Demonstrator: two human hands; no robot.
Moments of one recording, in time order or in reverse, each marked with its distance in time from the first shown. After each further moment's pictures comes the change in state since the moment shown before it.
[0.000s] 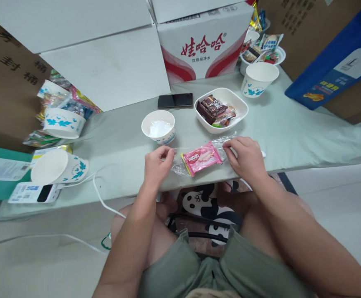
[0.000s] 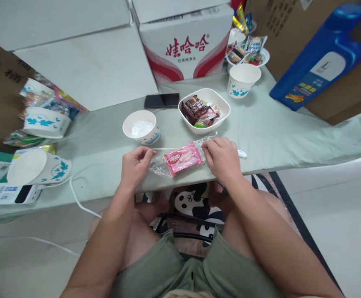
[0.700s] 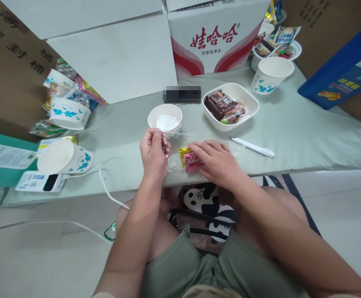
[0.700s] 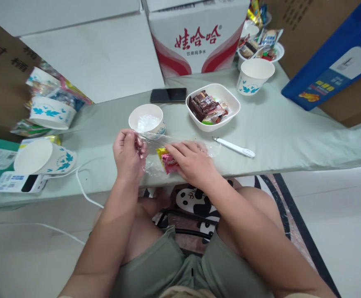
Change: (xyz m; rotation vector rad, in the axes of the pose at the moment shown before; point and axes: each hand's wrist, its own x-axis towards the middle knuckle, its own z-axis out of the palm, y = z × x) left_hand 0.010 0.024 0.002 -0.844 0.286 -0.214; right_hand 0.005 -0.070 0.020 0.033 -0.233 -0.378
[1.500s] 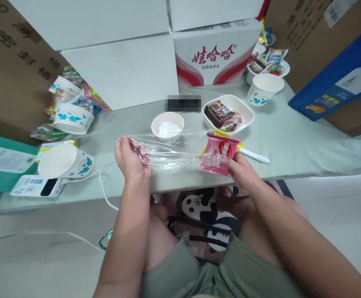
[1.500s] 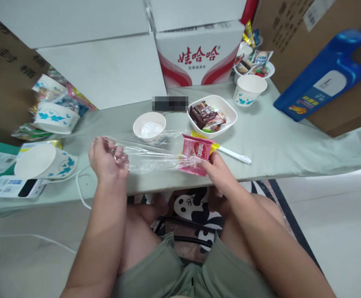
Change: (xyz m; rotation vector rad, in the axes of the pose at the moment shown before) left_hand 0.023 0.030 -0.033 -0.159 0.362 -0.012; right_hand -0.026 0.029 0.004 1.114 0.235 0.672
